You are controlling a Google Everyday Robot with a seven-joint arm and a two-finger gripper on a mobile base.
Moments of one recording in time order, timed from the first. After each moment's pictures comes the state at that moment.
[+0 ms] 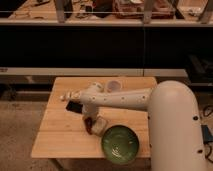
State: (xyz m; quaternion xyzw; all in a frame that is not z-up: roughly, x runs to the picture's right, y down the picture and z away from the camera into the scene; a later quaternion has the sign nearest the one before) arm -0.088 0.165 0.885 -0.16 -0.26 -0.66 0.68
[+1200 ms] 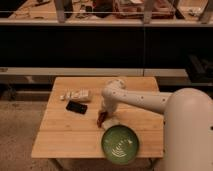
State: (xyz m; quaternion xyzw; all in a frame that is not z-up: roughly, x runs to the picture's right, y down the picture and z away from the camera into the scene) arm 0.027 0.147 0.914 -0.19 -0.23 -0.57 0.76
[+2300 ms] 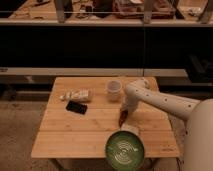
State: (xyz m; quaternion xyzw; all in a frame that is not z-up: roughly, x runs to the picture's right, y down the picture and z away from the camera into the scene) arm 0.147 0.145 0.900 -0.23 -0.20 -0.47 0.83
